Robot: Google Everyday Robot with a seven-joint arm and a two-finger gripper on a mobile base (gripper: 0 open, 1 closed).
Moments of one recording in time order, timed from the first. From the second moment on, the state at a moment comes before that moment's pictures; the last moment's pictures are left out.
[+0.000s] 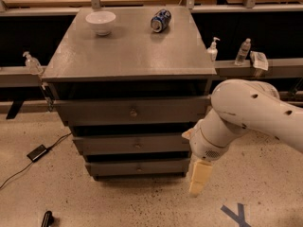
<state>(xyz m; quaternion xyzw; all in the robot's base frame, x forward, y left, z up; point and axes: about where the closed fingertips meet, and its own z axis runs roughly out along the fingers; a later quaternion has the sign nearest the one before) 0.437 -0.114 0.704 -0.67 0.72 0.10 0.13</state>
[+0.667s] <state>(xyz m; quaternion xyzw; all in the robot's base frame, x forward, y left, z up) 0.460 -0.120 0.661 -0.67 0.73 0.08 0.10</state>
